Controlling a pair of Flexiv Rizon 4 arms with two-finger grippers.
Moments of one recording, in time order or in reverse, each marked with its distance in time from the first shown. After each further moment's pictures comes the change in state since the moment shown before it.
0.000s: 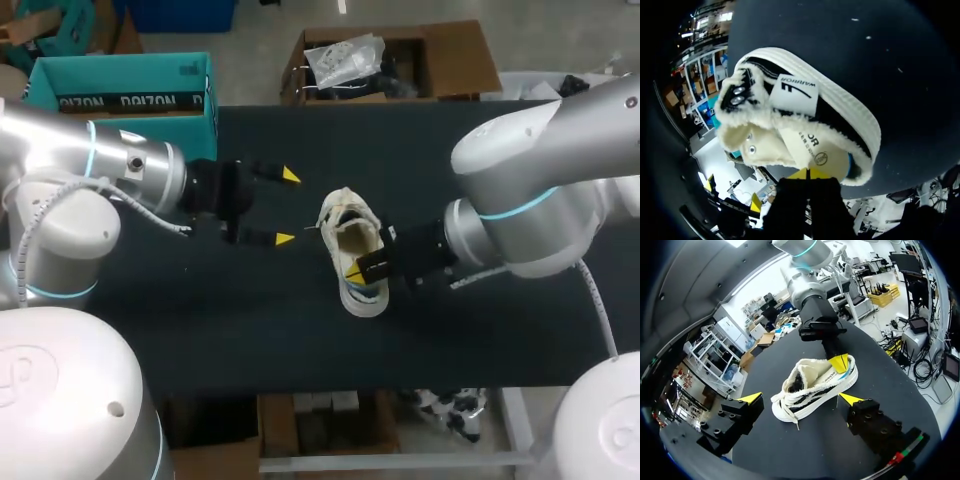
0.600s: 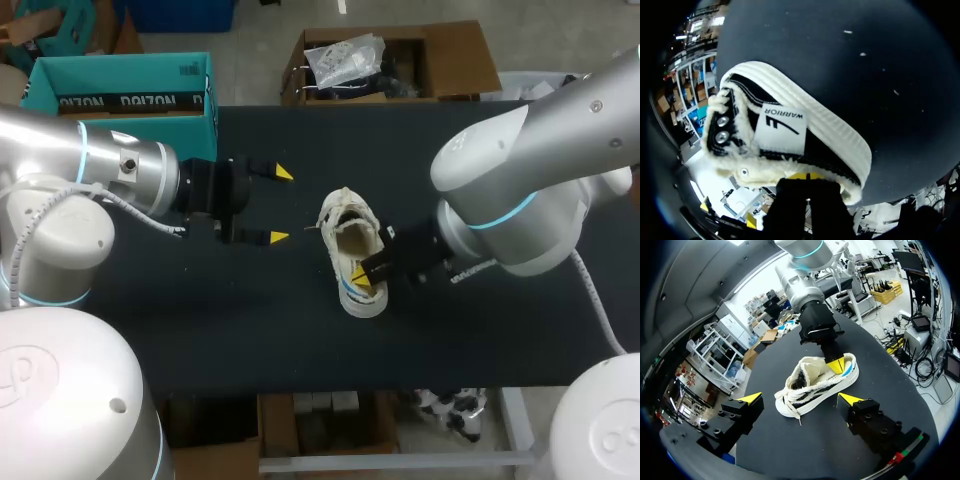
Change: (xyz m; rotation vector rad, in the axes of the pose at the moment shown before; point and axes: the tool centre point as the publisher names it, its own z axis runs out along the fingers) left arm -0.001 -0.002 -0.013 -0.033 -0.028 0.004; right arm -0.006 0.022 0.004 -0.061 -0.084 0.022
